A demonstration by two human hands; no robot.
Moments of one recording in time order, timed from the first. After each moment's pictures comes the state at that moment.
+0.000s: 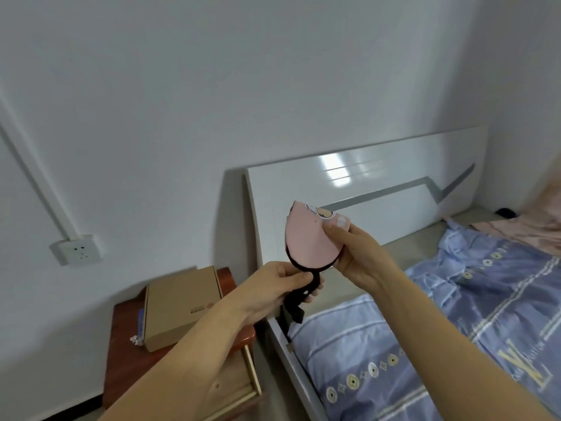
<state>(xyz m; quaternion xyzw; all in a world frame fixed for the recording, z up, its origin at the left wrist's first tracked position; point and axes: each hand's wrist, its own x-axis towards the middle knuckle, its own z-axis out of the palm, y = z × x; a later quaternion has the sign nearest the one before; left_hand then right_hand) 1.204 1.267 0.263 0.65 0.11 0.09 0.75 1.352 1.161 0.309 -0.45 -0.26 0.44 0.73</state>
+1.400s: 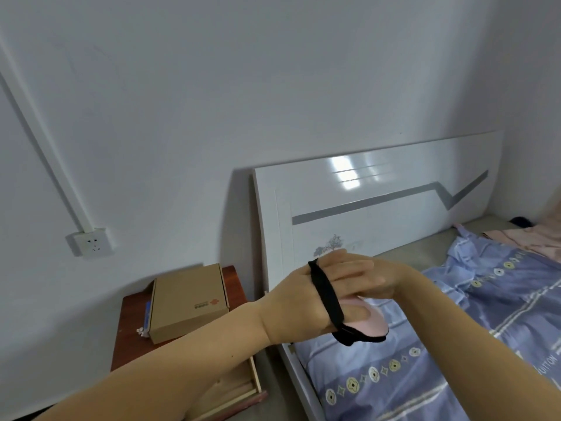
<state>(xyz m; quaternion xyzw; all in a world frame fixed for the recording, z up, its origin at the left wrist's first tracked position) 1.216 1.202 0.297 0.96 -0.12 0.23 -0.03 1.354 1.121 0.328 -0.56 -0.62 0.44 0.32</state>
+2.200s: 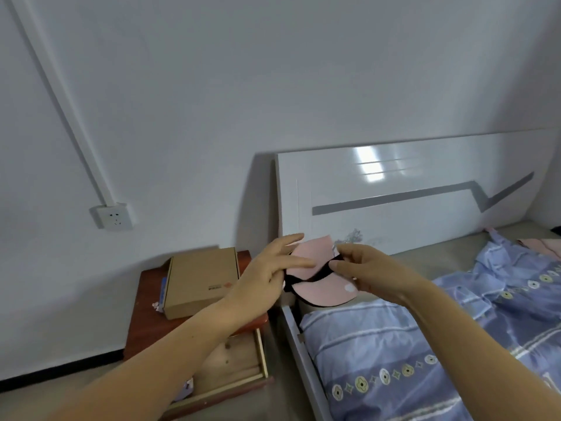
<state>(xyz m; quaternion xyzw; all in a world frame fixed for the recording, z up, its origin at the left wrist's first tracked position) 1.174 1.272 0.252 0.86 0.17 0.30 0.37 1.374 1.167 0.274 -0.61 -0.45 0.48 0.43</state>
